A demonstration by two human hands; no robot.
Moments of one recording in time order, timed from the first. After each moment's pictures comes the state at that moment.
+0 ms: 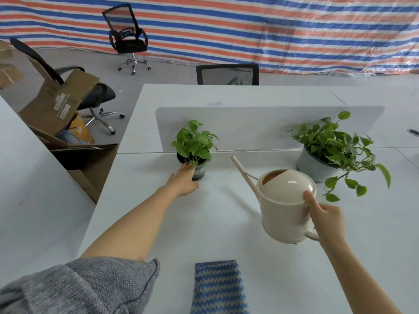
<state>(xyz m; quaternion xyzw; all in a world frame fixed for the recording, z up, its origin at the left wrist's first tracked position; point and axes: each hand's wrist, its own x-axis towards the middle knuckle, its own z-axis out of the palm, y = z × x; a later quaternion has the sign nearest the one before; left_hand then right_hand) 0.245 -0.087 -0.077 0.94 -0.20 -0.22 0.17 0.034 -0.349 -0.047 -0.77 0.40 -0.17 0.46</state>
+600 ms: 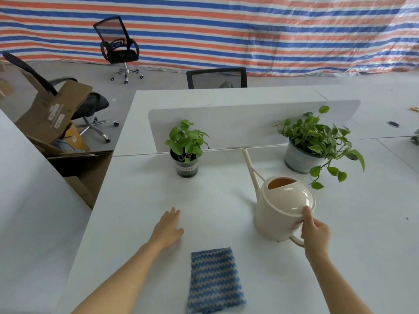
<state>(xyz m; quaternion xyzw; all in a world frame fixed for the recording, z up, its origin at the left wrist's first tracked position) 0.133 -0.033 -0.145 0.93 -0.15 -0.28 0.19 -0.016 -0.338 -0.095 -0.66 0.46 -0.24 0.55</state>
